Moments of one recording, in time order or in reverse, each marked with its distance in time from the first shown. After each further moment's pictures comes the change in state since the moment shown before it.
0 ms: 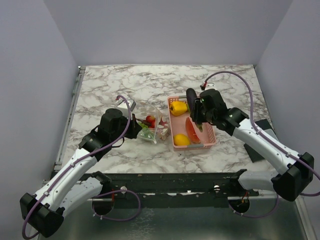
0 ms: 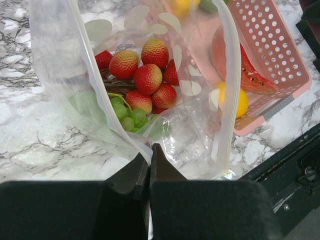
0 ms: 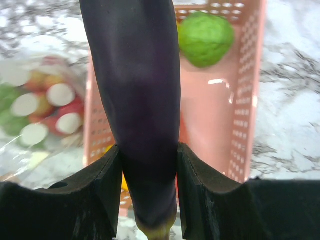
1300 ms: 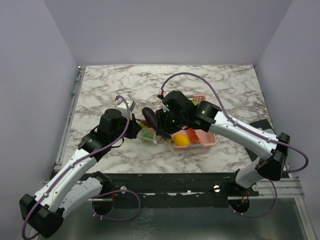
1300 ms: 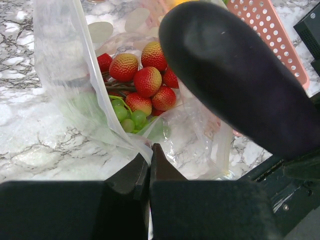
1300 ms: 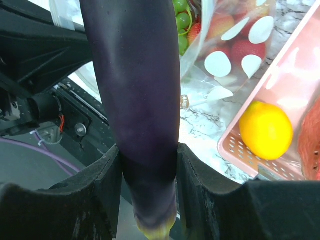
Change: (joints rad) left arm 0.000 -0.010 0.000 0.000 0.000 0.000; right arm 0.385 0.258 0.418 -0.256 -0.269 0.072
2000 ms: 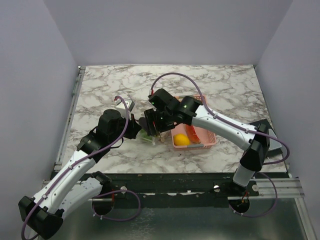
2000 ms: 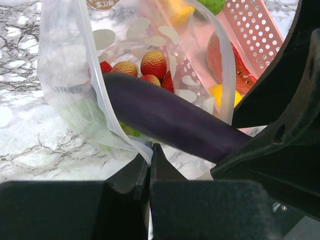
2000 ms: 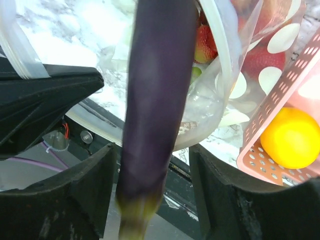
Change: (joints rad) left arm 0.000 -0.019 0.000 0.000 0.000 0.000; right arm 0.001 0.229 0.180 -0.084 -0.045 0.079
